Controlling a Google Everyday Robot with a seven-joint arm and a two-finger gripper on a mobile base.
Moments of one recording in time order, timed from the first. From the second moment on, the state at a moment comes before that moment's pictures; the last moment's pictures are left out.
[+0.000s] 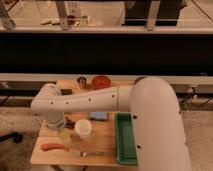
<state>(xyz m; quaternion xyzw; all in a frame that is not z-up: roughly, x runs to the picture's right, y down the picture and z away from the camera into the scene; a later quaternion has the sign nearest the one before) -0.233 0.217 0.726 -0.36 -0.15 -0.33 0.86</state>
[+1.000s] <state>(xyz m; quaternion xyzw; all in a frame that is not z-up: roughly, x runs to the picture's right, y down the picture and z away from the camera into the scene) -0.228 0.239 0.738 -0.37 -0.16 -0.17 0.90</state>
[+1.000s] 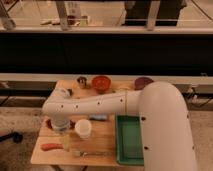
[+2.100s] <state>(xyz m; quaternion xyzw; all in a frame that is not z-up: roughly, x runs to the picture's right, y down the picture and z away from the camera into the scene) -0.252 0.257 0.737 -0.34 -0.18 -0.01 0.92</state>
